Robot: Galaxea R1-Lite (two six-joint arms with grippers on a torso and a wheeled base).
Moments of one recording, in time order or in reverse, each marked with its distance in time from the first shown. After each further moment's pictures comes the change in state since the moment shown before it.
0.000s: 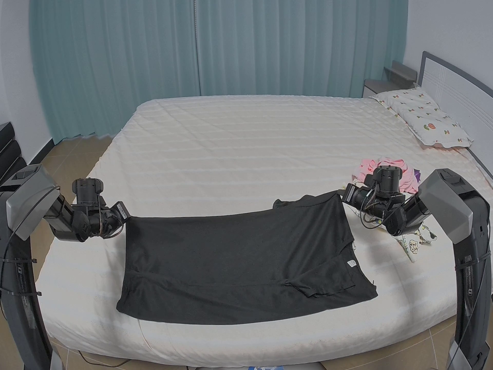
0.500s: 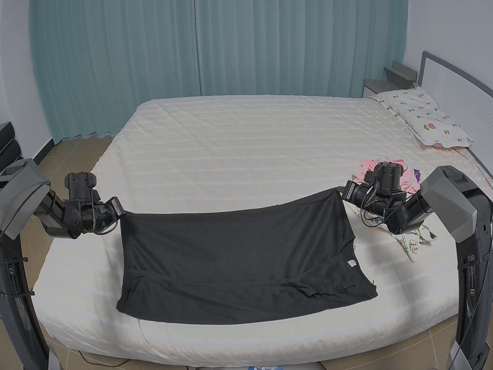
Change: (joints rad) left arm 0.011 -0.074 0.051 0.010 0.003 0.073; right arm 0.010 -0.031 0.026 0.000 -0.001 -0.013
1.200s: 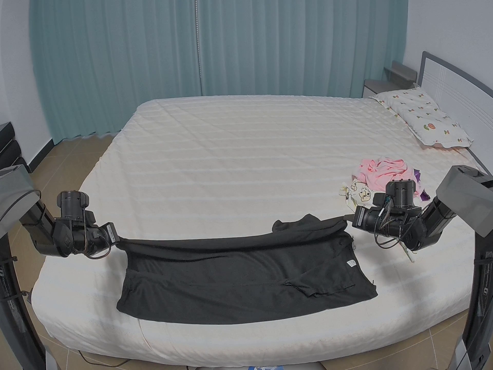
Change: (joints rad) left arm 0.022 -0.095 0.276 -0.011 -0.007 0.147; right arm -0.011 -0.166 0.385 0.005 0.092 -0.072
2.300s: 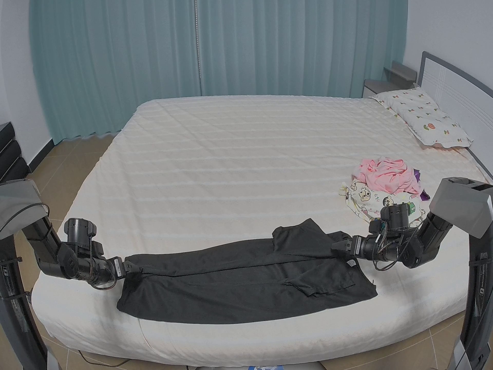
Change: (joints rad) left arm -0.026 0.041 0.153 0.000 -0.016 0.065; right arm 0.013 0.043 0.106 0.015 0.006 -0.023
